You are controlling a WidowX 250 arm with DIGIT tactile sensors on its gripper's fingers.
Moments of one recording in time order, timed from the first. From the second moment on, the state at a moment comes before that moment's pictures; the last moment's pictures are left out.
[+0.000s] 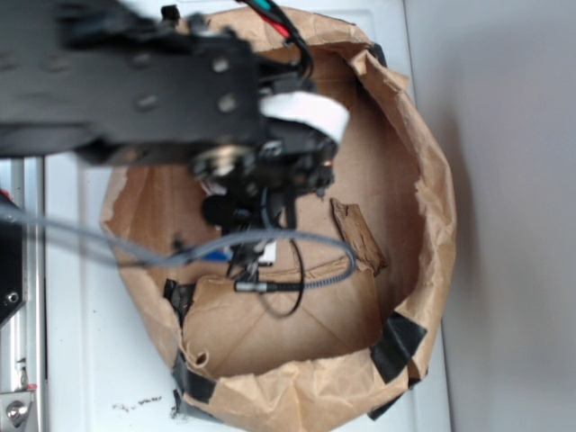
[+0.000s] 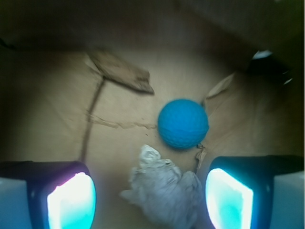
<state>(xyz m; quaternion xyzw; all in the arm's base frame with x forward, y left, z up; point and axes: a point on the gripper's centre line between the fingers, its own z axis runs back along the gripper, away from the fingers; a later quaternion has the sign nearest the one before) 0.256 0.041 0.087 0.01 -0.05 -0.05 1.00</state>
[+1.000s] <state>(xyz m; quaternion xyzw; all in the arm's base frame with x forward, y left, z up) 0.237 0.067 0.031 0.02 -0.08 -0.04 1.00</state>
